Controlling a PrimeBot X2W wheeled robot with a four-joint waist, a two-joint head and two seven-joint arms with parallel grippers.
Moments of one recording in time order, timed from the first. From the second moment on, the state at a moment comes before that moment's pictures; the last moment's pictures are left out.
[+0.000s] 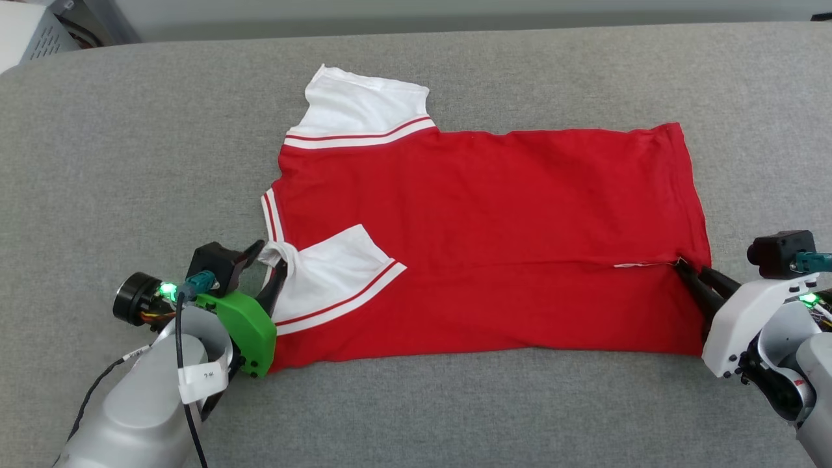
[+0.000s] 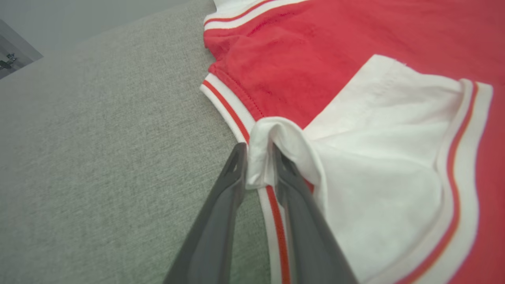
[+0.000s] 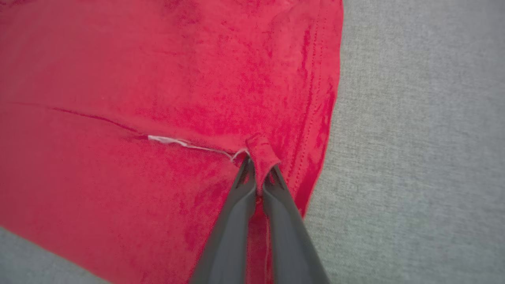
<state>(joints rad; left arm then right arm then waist) -0.59 0.43 -0.71 0.73 -0.53 -0.13 -0.26 -0.41 -0.54 0.51 0.46 0.73 0.13 0.04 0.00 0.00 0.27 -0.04</state>
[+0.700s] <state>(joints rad) -0.66 0.64 -0.84 0.37 -0.88 -0.13 0.21 -0.25 -0.57 0.42 0.33 0.70 0.13 -0.01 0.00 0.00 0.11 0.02</state>
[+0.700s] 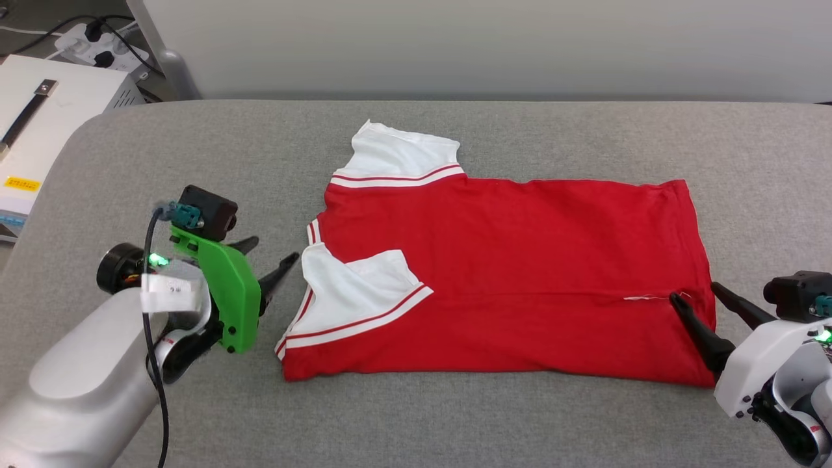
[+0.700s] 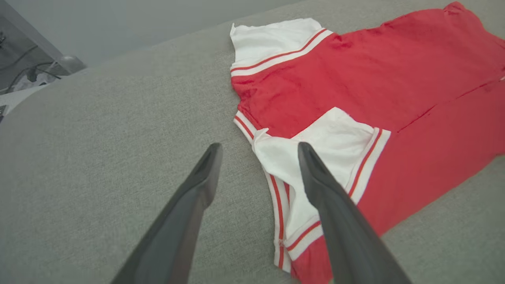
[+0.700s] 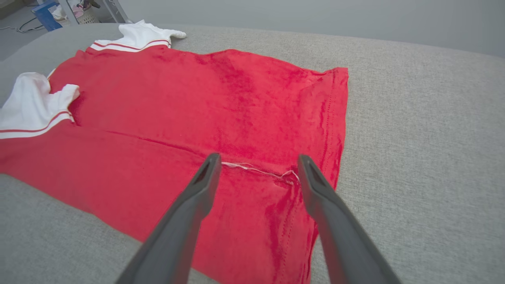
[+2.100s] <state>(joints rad) -0.69 0.62 -1.08 0.53 -1.14 -0.13 0.41 -0.25 -0.54 0.33 0.20 0.66 0.13 0.13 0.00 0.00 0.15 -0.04</state>
